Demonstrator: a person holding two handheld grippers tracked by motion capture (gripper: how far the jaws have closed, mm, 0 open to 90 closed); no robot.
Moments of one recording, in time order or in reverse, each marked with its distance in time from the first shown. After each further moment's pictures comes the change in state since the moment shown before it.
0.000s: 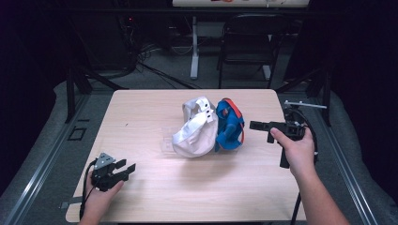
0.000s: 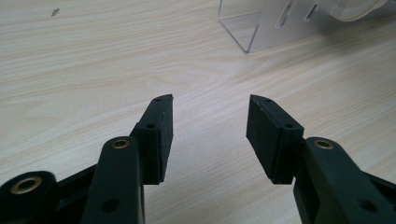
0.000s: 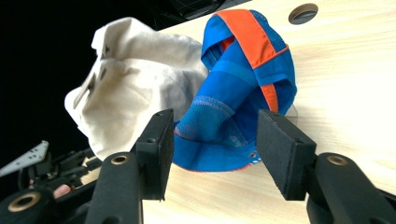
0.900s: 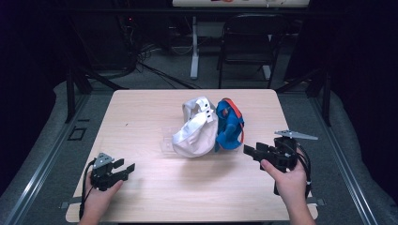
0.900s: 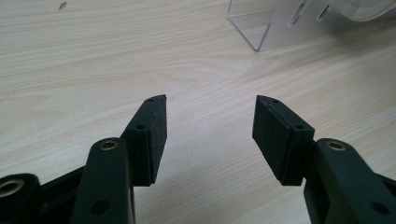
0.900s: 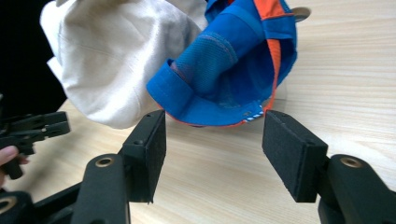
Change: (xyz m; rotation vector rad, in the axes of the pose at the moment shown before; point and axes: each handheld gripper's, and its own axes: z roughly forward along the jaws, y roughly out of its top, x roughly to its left) left arm 0.006 -0.004 0.005 -0.014 0.009 -0.029; right arm 0.012 -0.076 0.004 -0.080 -0.081 -0.194
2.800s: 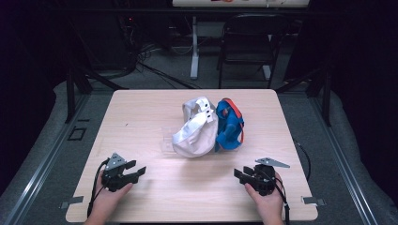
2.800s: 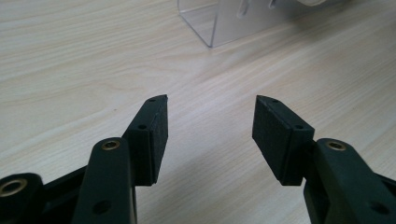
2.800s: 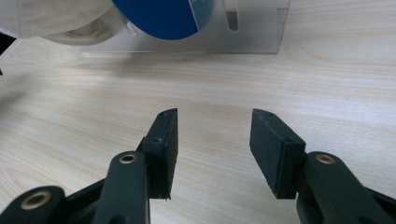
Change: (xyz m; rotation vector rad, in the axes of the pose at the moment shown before) left arm -0.025 0.003 0.016 0.041 -0.096 0.106; right arm -0.022 -0.095 0.066 0.061 -0.079 -0.006
